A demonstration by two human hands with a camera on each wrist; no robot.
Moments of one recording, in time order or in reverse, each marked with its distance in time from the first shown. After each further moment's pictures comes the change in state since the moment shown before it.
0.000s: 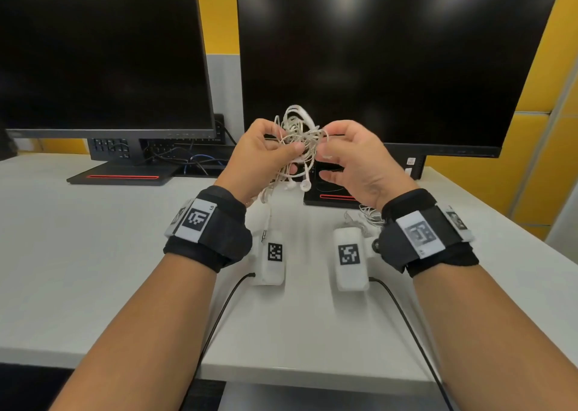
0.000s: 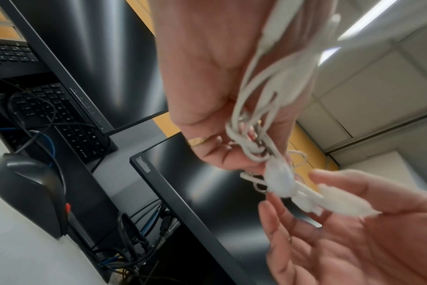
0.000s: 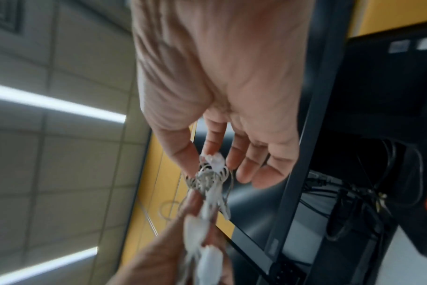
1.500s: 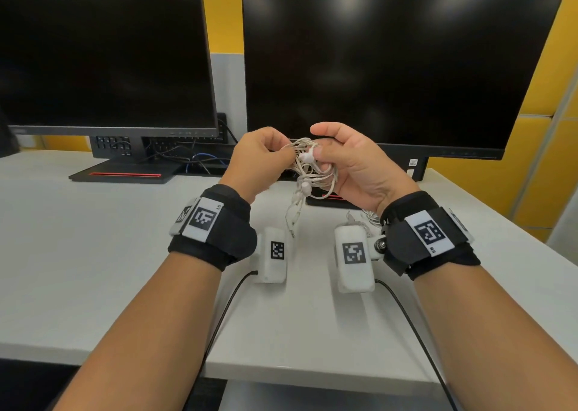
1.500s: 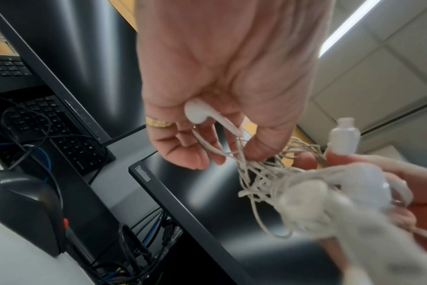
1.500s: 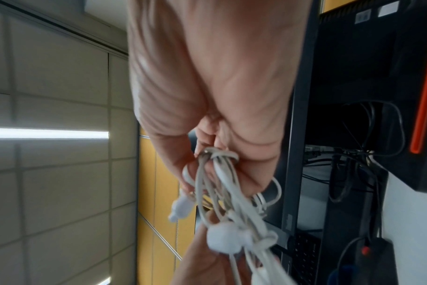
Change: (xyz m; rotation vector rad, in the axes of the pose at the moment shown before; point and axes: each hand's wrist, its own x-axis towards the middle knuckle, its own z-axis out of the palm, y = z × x) left_hand 0.007 -0.008 -0.001 0.326 0.120 0.025; right_hand -0.003 0.001 0.002 0.170 -0.210 -0.004
